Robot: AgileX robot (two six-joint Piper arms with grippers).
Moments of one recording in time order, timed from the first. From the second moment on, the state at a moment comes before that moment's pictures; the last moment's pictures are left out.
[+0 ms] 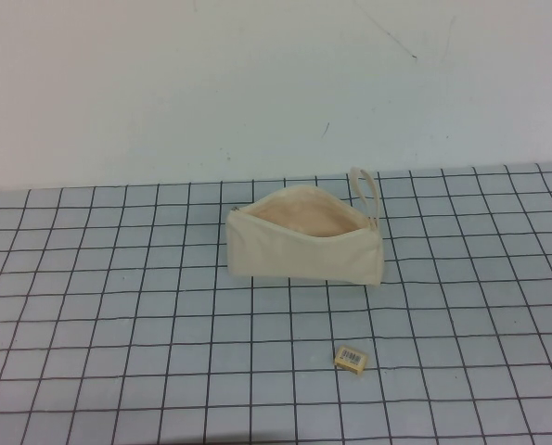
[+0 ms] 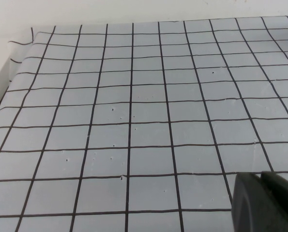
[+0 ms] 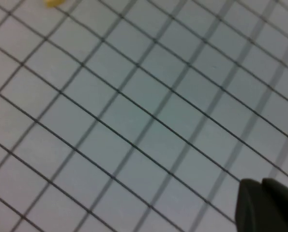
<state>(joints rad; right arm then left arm) 0.01 0.88 -0.74 0.25 0.90 -0.77 -0.02 -0.01 0.02 0.05 0.38 -0.08</state>
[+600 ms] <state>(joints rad) 0.37 1.57 -1.04 0.46 0.60 -1.06 -0.02 -0.01 0.02 0.05 0.38 -0.08</state>
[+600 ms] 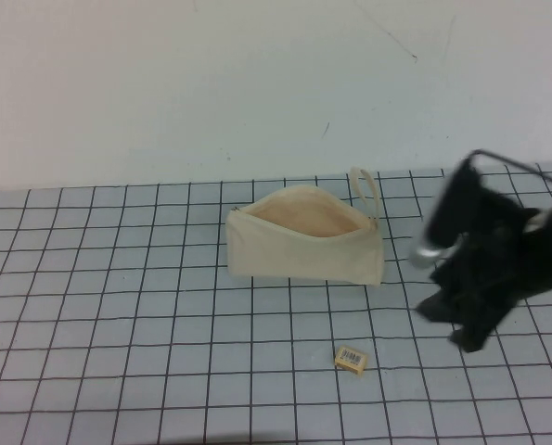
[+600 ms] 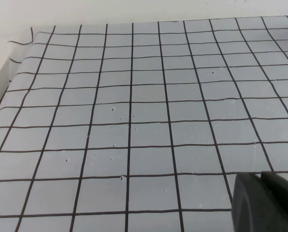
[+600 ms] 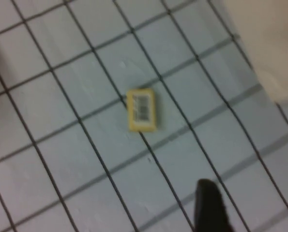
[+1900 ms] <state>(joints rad) 0.53 2.03 -1.27 0.54 0.60 -1.18 -0.02 -0.01 0.02 0.05 0.38 -0.08</state>
